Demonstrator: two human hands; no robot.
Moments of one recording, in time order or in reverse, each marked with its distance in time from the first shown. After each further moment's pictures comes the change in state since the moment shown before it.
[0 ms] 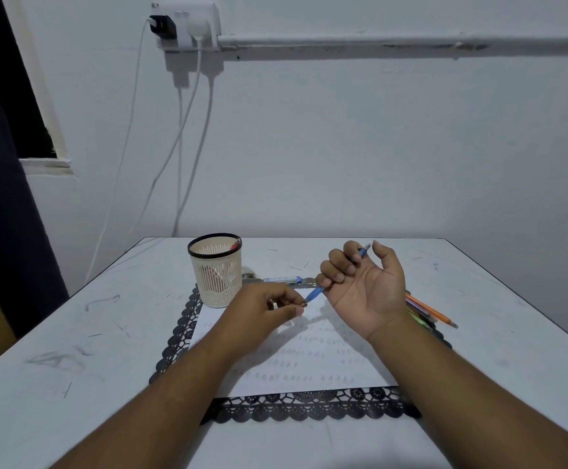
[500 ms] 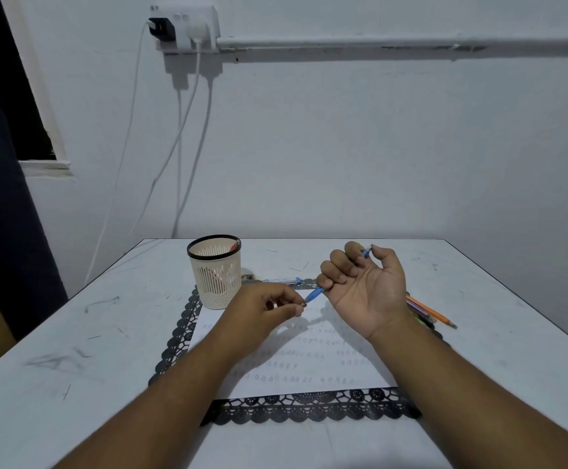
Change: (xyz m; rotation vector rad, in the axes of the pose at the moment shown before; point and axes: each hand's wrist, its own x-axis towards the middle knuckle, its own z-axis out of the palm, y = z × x) left_hand 0.000 0.001 0.000 -0.046 0.015 0.010; right_hand 0.000 -0.003 -0.001 0.008 0.010 -0.008
